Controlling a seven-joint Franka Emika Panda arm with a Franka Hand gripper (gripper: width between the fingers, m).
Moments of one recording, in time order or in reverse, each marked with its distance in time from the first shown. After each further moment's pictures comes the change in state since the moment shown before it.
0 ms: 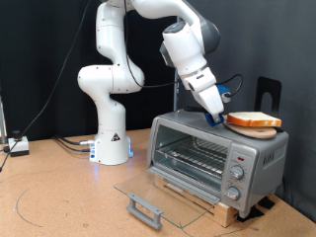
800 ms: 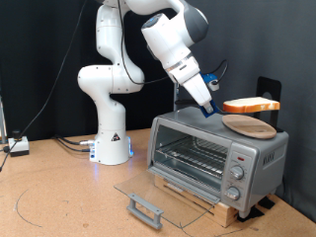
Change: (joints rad) arm -0.008 -0.059 -0.123 -0.005 0.097 -0.090 -0.109
